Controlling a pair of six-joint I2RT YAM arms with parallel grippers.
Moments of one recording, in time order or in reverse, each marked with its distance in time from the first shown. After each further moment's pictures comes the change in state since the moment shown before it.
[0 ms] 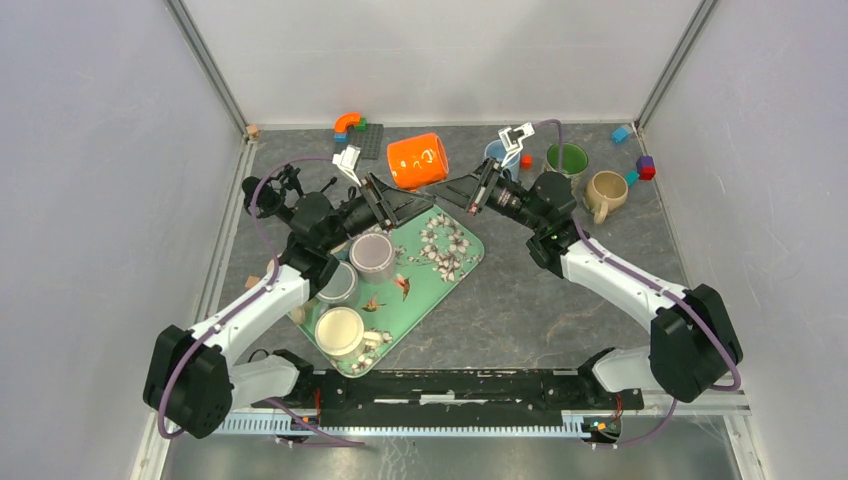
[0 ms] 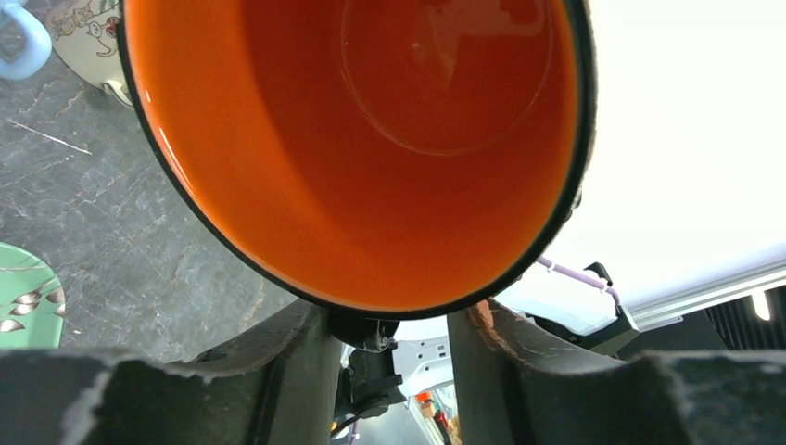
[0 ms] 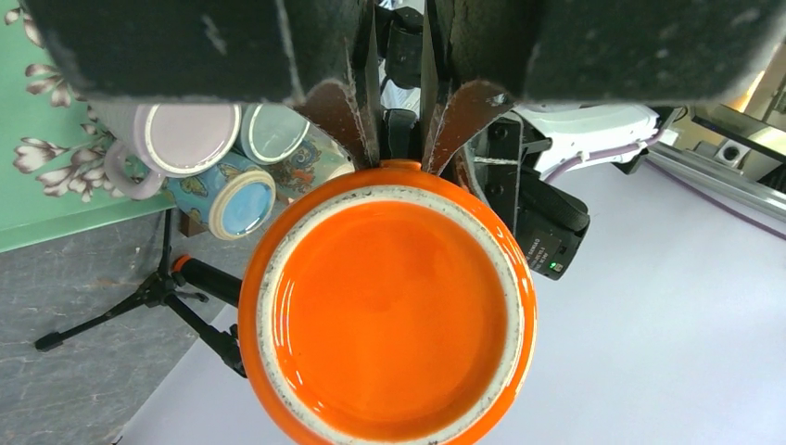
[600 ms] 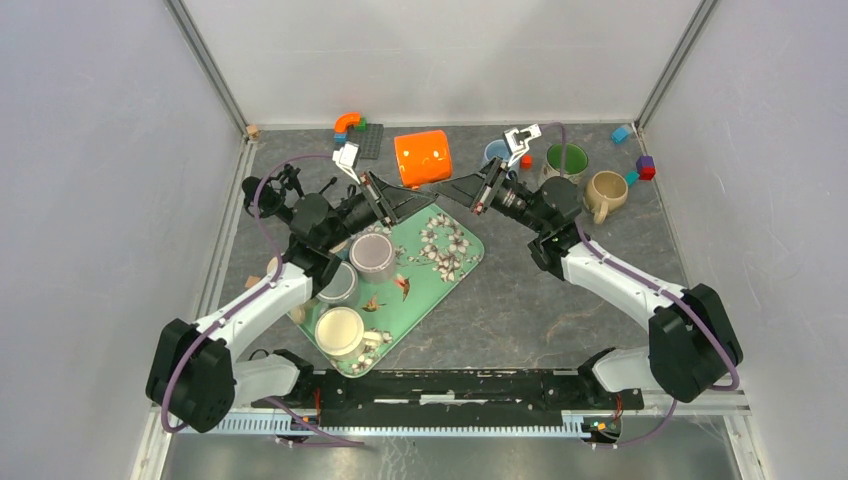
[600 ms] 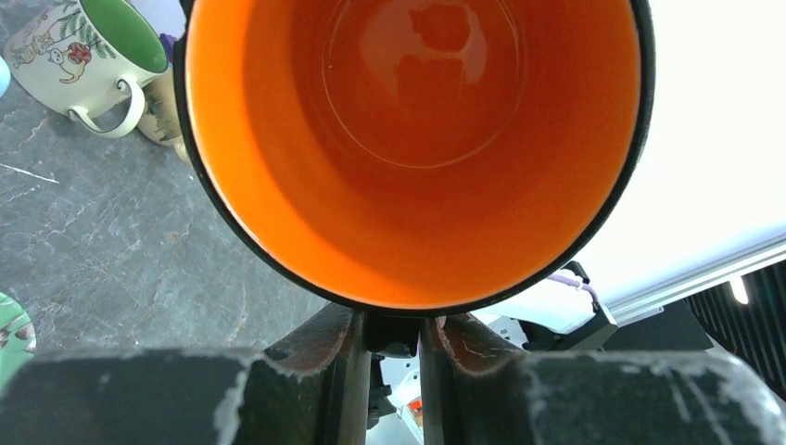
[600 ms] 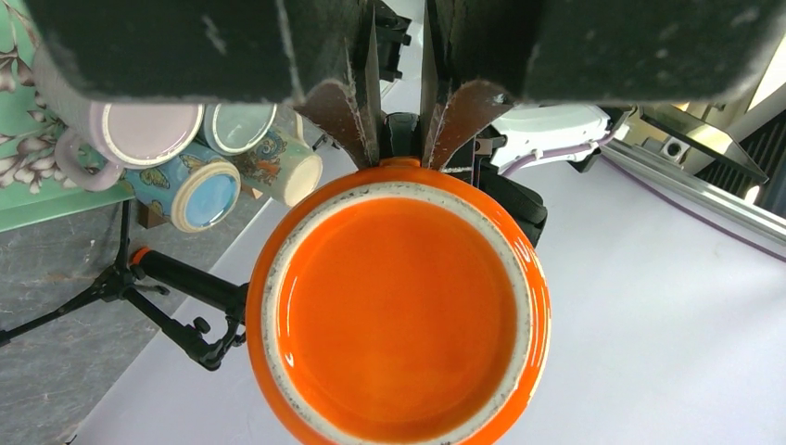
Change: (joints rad) left arm 0.000 0.031 -0.002 0.114 -0.002 -0.036; right arm -0.010 0.000 -0.040 0.121 -0.026 0.117
